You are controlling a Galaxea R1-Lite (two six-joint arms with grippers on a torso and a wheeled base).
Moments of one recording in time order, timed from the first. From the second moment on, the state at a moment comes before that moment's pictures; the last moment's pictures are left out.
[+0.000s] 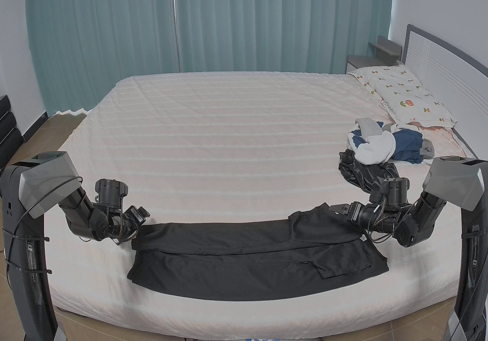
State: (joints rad) left arm -0.01 2.37 -0.95 -0.59 0.05 -0.79; right arm 0.11 2.40 -0.85 -0.99 0.31 0.53
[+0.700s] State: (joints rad) left arm -0.01 2.37 -0.95 -0.59 0.05 -0.79; right arm 0.09 2.42 -0.84 -0.96 0.31 0.52
